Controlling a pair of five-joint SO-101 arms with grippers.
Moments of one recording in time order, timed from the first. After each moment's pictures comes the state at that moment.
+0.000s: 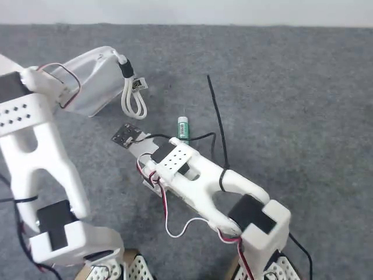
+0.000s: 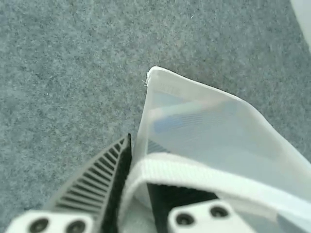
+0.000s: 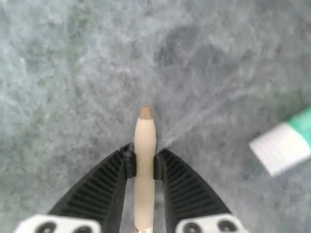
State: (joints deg) left arm -27.3 -0.8 -14.7 93.7 43.6; right arm -51.5 13.1 17.0 59.1 4.9
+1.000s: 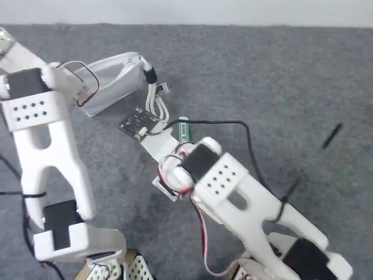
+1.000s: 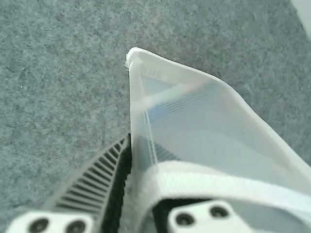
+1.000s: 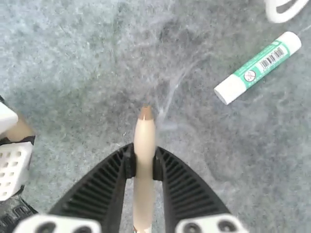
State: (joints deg) left arm -20.6 -0.8 -14.0 93.7 43.6; right arm -51.6 -22.0 20.0 78.9 3.8
